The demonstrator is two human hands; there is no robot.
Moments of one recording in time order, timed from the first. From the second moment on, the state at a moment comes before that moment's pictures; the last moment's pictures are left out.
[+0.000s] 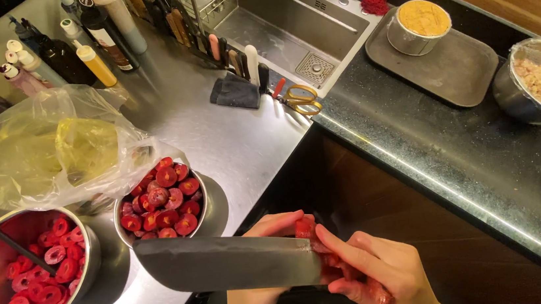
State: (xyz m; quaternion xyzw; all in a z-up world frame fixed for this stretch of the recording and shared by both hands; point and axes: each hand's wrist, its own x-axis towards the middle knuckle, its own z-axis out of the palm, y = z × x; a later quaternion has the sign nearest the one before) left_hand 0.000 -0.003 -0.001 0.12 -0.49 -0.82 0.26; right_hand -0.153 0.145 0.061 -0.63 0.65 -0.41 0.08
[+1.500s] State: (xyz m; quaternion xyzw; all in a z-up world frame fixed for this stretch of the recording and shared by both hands) left_hand -0.005 0.010 -0.004 0.17 -0.45 -0.82 0.33; right_hand -0.147 0.160 0.024 -0.49 0.59 -0.57 0.28
